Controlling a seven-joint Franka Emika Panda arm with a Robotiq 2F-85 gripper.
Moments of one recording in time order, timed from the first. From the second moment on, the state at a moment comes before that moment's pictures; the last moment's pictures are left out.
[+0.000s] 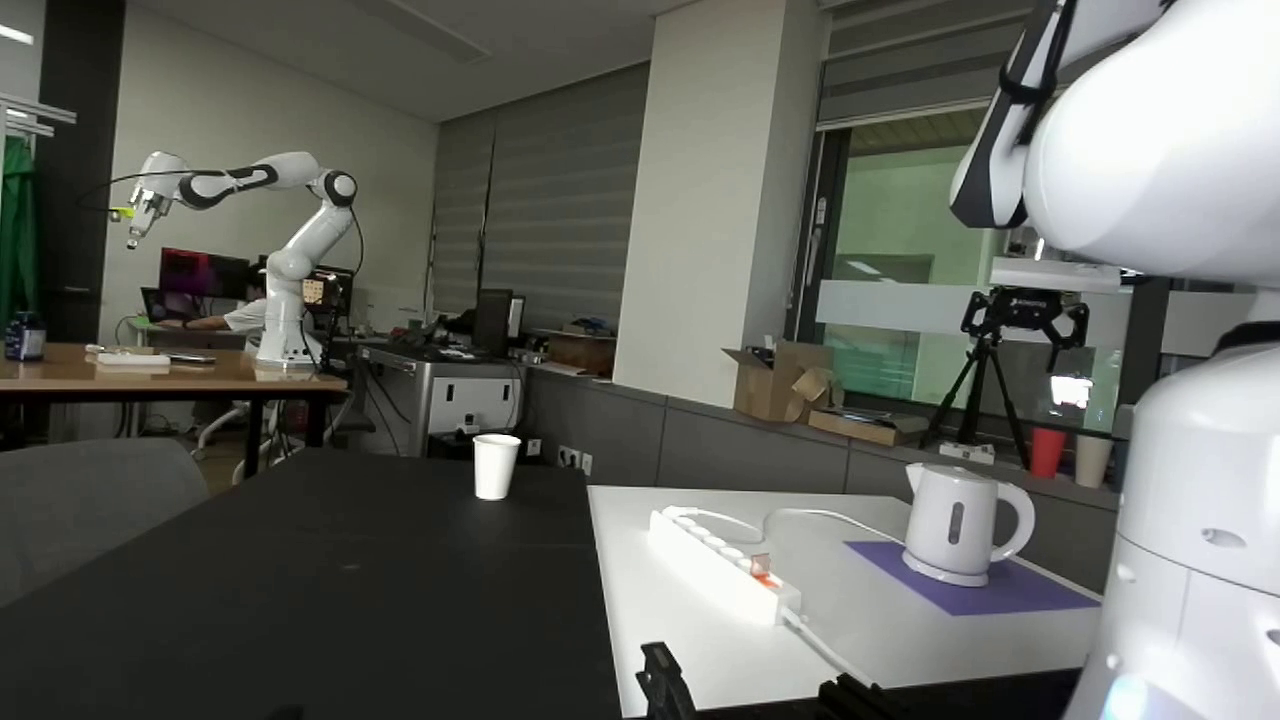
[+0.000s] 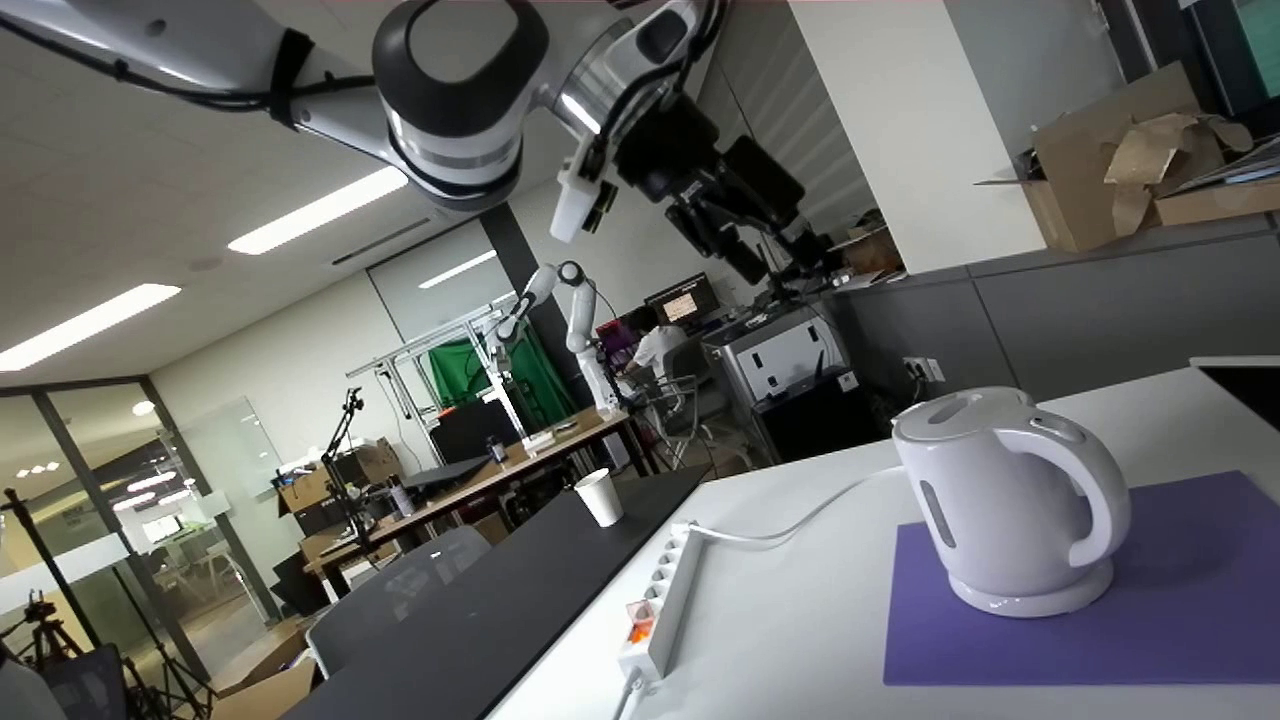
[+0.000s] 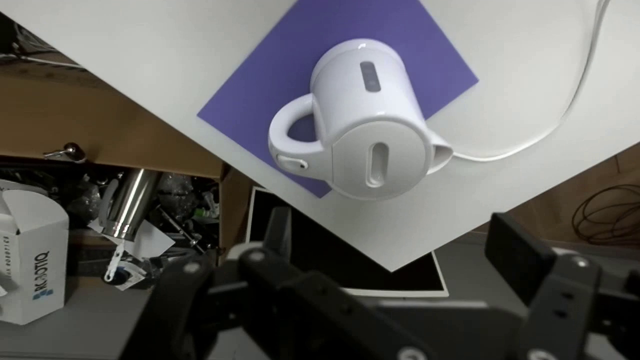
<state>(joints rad) -0.39 -0.01 -0.32 -2.32 0.03 2.72 0.07</state>
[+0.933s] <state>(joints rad) -0.40 0.38 -0.39 -1.93 0.14 2.73 0.24</state>
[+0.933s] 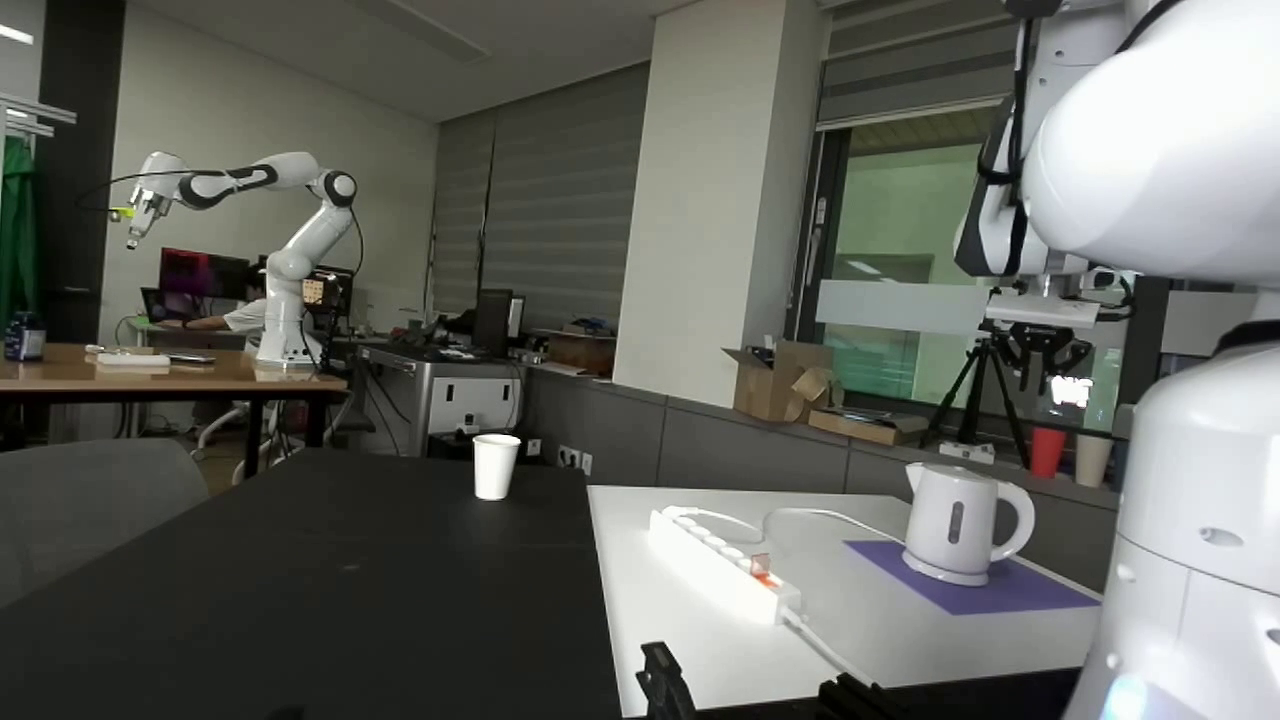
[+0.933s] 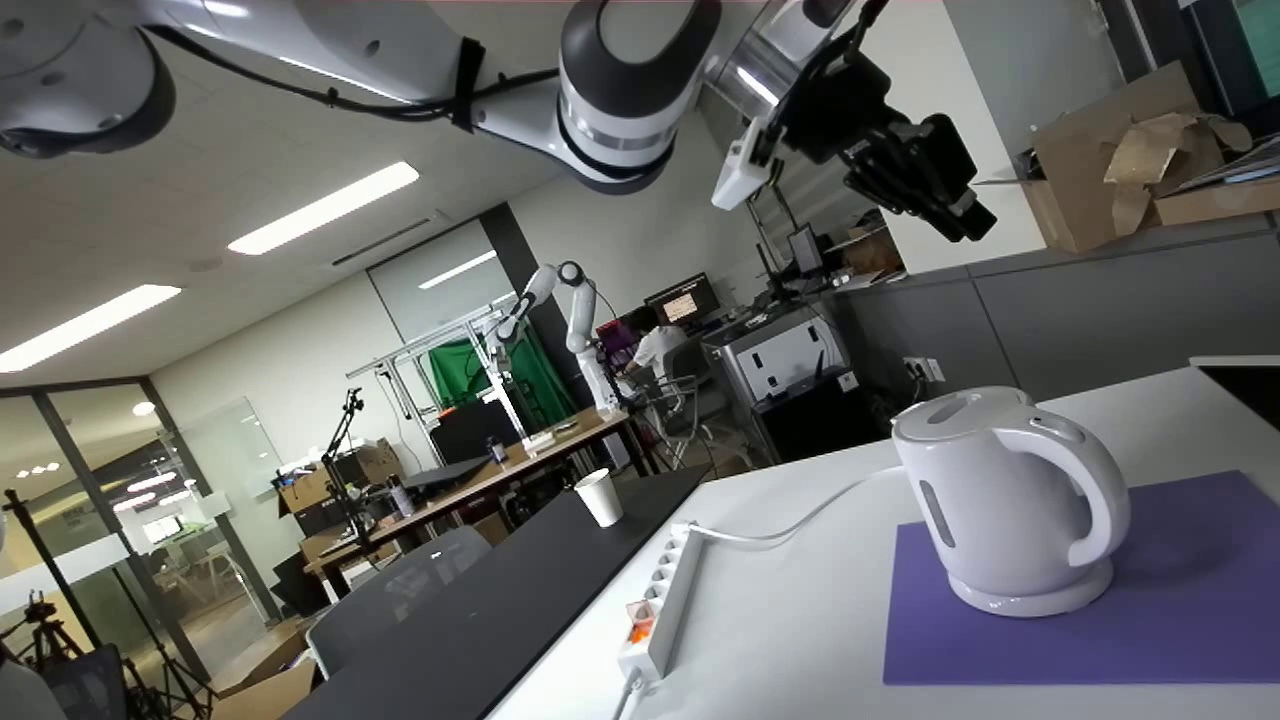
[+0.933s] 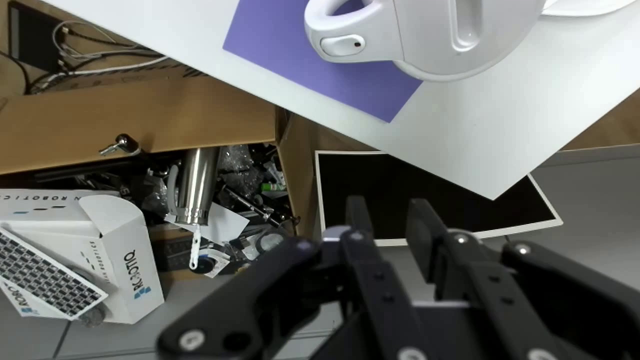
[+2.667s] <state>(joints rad) -0.68 0.79 -0.23 -1.46 0.37 2.28 0.21</state>
